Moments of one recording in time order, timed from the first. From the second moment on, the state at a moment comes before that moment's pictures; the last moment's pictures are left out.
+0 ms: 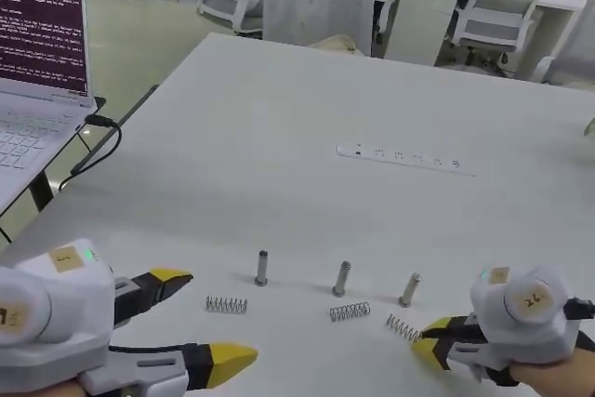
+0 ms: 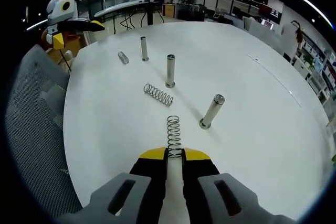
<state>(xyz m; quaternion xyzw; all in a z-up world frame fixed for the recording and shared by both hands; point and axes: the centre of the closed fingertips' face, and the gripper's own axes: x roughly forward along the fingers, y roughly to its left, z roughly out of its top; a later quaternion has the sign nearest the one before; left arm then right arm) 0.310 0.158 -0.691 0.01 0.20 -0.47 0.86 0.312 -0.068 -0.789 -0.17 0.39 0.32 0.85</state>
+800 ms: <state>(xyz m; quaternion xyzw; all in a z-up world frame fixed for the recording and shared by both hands) 0.300 0.140 -0.684 0.04 0.18 -0.53 0.83 0.295 0.007 -0.722 -0.21 0.37 0.44 0.79</state>
